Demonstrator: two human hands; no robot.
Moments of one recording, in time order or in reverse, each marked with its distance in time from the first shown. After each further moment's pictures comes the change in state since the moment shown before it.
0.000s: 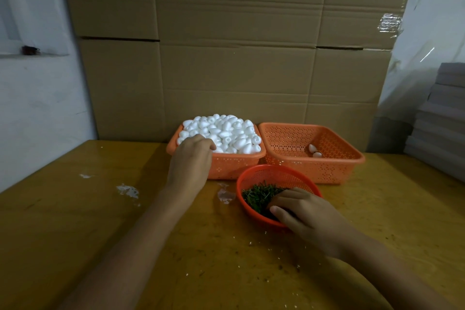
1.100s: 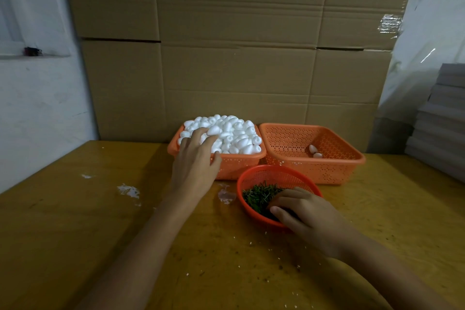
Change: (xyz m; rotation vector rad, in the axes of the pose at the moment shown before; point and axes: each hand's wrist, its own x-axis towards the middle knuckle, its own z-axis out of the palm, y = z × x) left_hand -0.009 0.006 0.007 -0.042 0.033 -0.022; right_hand -0.001 0.000 -0.001 0.004 0.035 -0.012
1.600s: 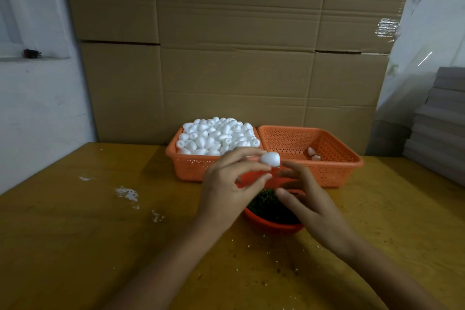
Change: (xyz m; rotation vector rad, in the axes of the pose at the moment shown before) left_hand -0.039 0.063 -0.007 -0.672 0.192 0.358; right_hand -0.001 -0.005 0.000 0.705 0.344 0.098
